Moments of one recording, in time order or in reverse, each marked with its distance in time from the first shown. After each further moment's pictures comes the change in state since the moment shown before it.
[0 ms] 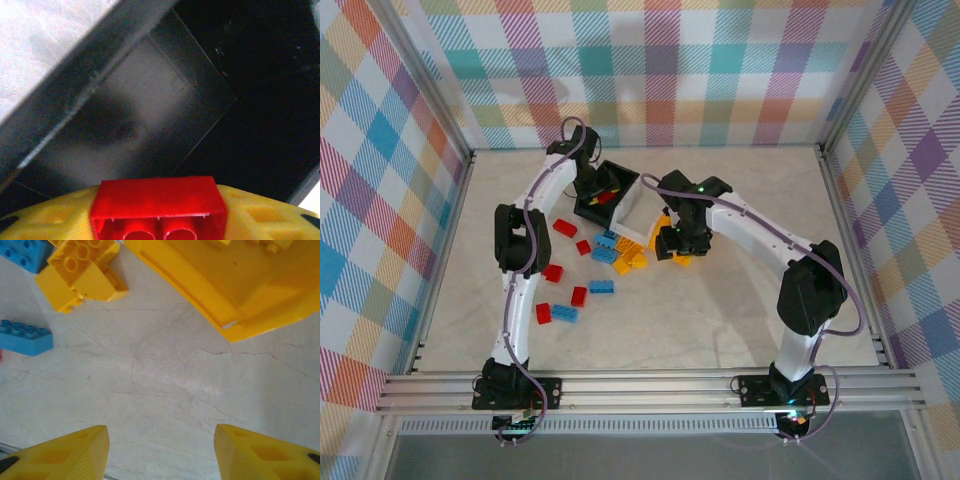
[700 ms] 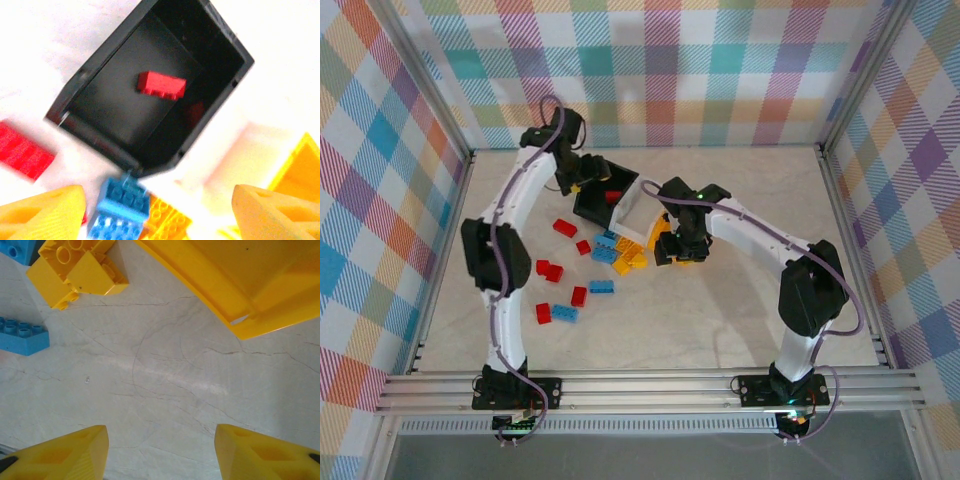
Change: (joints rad) left arm -0.002 -0.365 -0.182 -0.102 -0.089 0.076; right arm 0.000 -0.013 -0.082 0.081 -0.037 0.015
